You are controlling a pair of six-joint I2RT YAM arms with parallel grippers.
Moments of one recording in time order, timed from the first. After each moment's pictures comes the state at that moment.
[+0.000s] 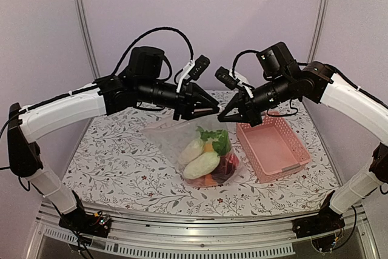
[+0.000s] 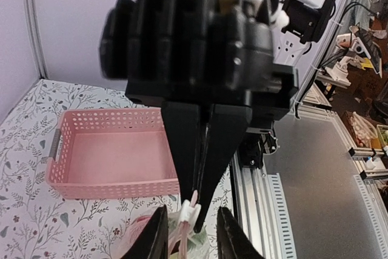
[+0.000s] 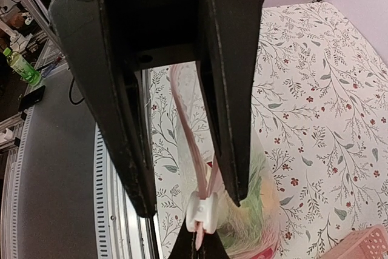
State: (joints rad) left arm -0.88 1.58 1.46 -0.21 0.69 0.03; right arm 0.80 1.48 1.56 -0.79 -0.59 -0.24
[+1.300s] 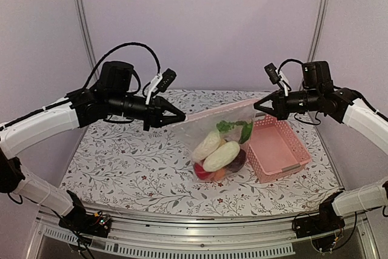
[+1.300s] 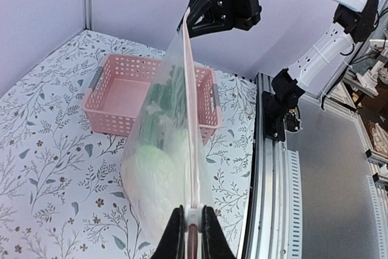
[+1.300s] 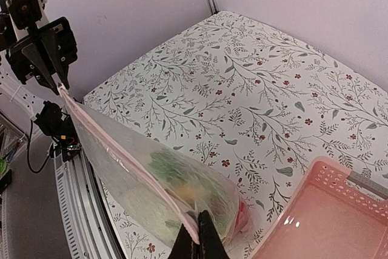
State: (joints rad) left arm -0.76 1.37 1.21 -0.29 0.63 0.03; right arm 0.45 1.21 1.13 -0.45 -0.61 -0.03
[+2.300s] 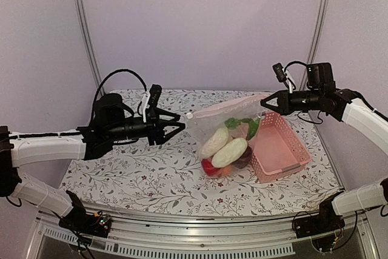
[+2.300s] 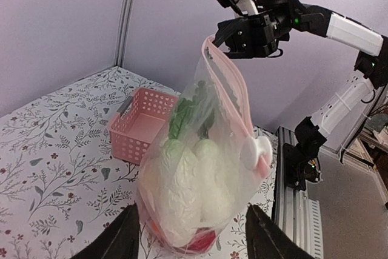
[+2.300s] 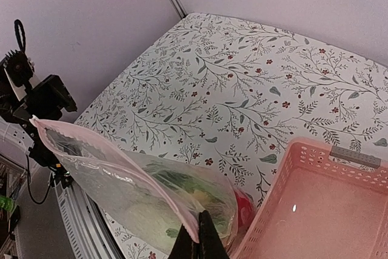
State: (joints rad) left arm -0.75 1.26 0.71 0.43 0.49 -0.21; right arm 0.33 1.22 1.10 -0.41 -0.62 0.10
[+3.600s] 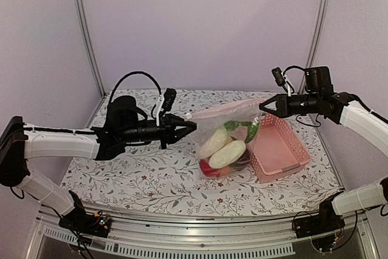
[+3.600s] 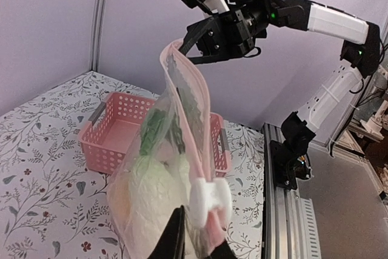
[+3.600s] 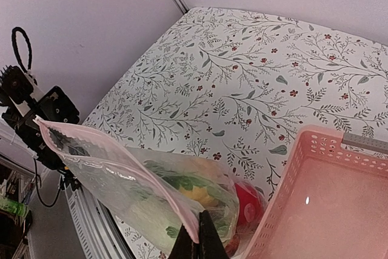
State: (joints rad) left arm -0.83 1.41 0.75 0.58 0.51 -0.21; right arm 0.33 1.23 1.05 -0.38 -0.65 0.16
